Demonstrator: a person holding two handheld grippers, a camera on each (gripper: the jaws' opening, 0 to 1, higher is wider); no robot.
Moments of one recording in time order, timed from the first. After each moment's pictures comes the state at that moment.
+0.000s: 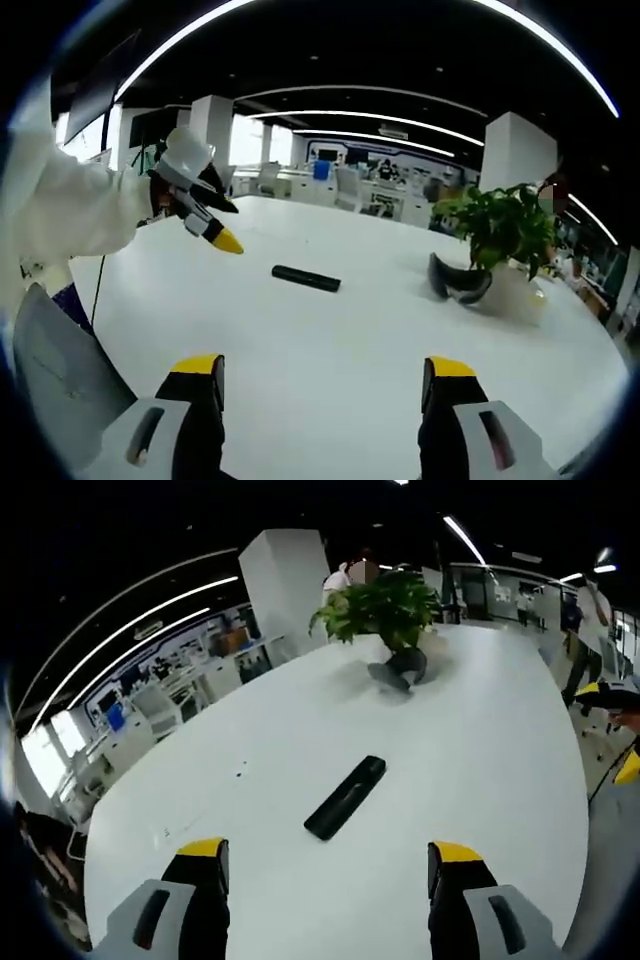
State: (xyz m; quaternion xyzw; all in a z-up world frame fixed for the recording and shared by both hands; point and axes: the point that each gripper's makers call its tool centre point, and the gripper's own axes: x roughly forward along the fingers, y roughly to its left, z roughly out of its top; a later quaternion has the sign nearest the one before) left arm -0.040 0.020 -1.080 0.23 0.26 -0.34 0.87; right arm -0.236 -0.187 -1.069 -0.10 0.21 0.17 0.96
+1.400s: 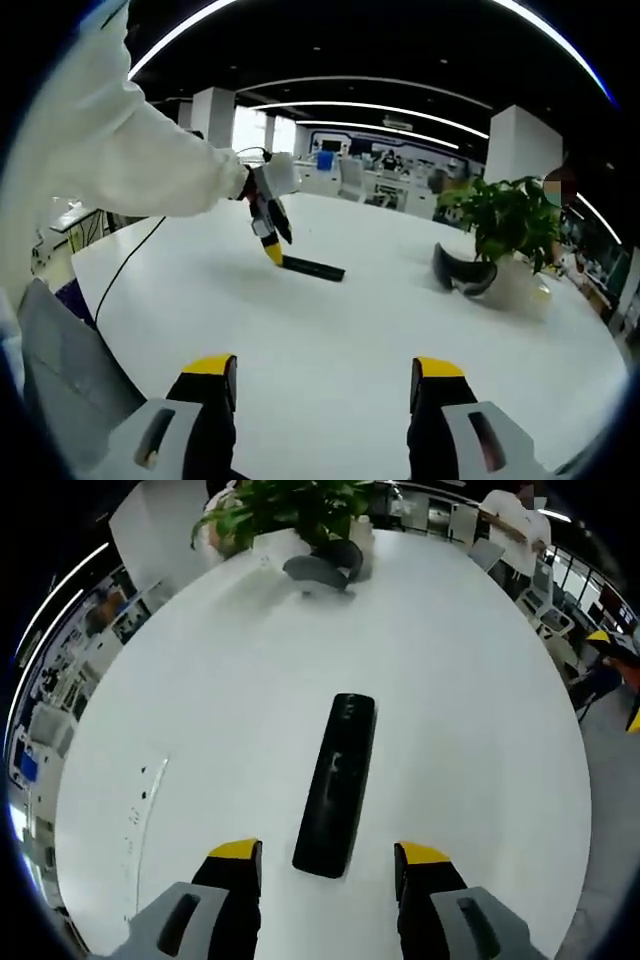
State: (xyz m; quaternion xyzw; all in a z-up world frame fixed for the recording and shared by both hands) left arm 0.035 -0.020 -1.177 0.36 0.42 -0.49 0.67; right arm -0.238 -0.185 -1.079 -0.10 0.23 0.17 0.95
